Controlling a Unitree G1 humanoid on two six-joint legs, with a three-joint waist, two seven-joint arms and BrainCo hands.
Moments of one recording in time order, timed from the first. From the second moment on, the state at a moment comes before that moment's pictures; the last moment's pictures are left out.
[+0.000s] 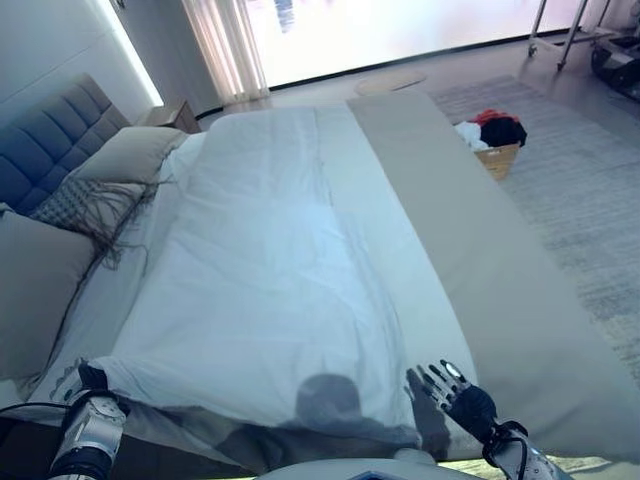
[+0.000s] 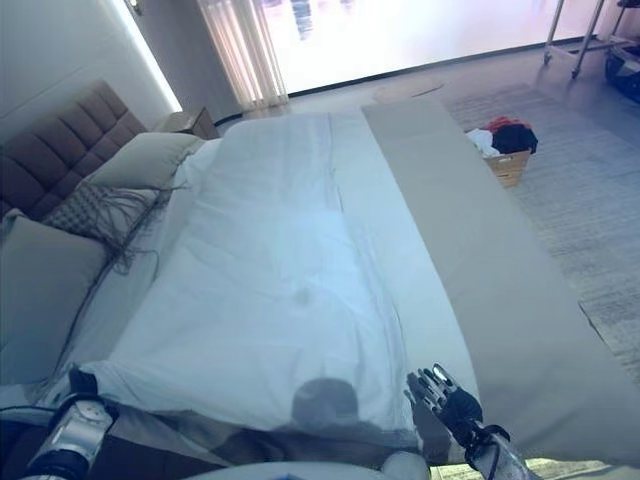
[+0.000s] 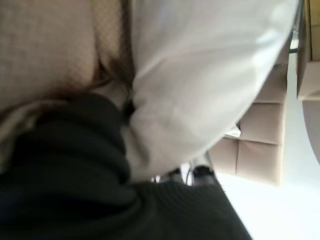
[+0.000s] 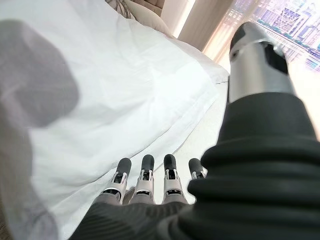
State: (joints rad) left arm 0.04 0.65 -0.01 0.77 0.27 0.24 0.41; right arm 0.29 -0.41 0.01 0.41 0.97 0.26 0.28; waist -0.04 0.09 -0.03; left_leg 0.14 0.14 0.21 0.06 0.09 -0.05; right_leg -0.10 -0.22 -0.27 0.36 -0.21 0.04
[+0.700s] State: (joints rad) left arm 0.08 0.58 0.03 0.70 0.26 -0.02 0.45; right arm 0.24 -0.36 0.03 0.42 0.97 0.20 0.25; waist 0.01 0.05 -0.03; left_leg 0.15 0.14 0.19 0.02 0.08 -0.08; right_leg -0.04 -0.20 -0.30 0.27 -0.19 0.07
